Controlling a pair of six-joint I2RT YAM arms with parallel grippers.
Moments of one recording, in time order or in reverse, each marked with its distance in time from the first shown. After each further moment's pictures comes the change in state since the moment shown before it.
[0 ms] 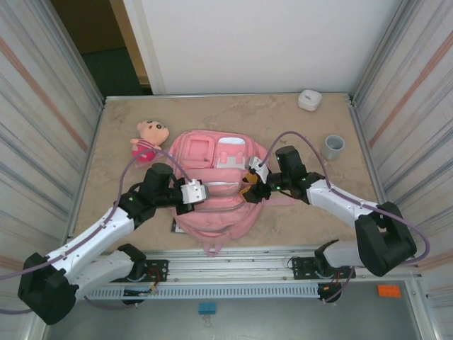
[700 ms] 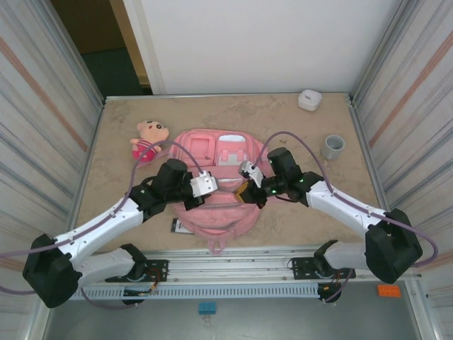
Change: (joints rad) left arm -0.119 0.141 0.112 -0.011 -0.234 -0.161; right arm 0.144 -0.064 0.069 -0.178 0.063 0.163
